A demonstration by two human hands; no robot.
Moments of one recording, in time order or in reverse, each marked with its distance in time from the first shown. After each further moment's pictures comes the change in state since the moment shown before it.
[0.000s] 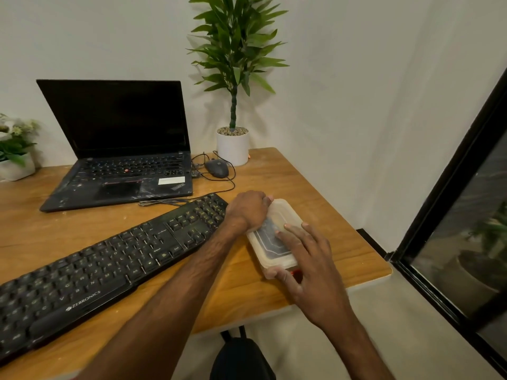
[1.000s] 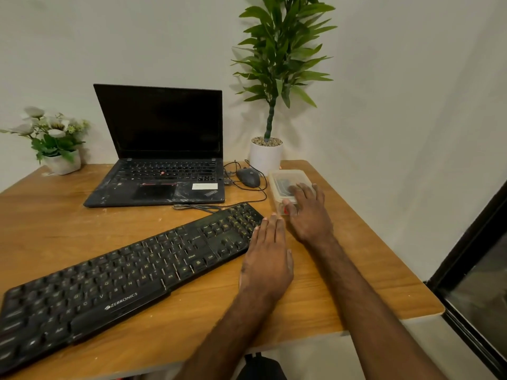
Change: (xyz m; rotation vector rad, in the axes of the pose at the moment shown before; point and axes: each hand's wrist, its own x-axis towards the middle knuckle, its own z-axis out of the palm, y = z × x) left_hand -0.080 -0.027 0.037 0.205 0.250 0.072; right_hand 0.177 0.036 0.084 -0.153 -0.022 0.097
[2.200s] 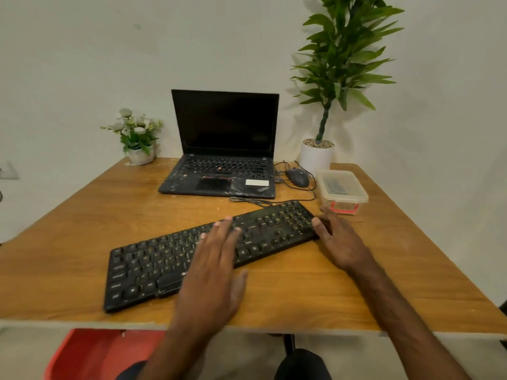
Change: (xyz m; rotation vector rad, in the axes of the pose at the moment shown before) left_hand -0.134 -0.118 -0.087 0.164 0.271 -0.083; right_hand -0.063 -0.055 -0.021 0.298 -0.362 0.031
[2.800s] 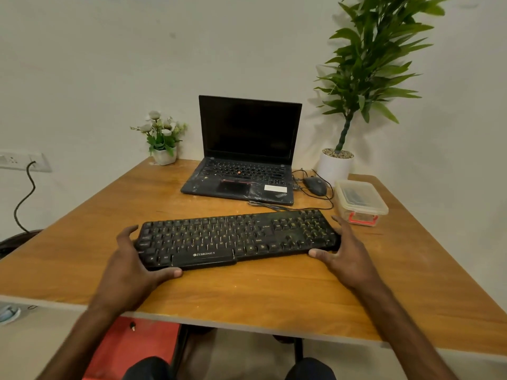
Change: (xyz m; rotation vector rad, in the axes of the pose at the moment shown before) left_hand -0.028 -0.131 -0.063 -0.453 -0.072 -0.723; right_hand -0.016 -0.020 0.019 0.220 0.076 -0.049
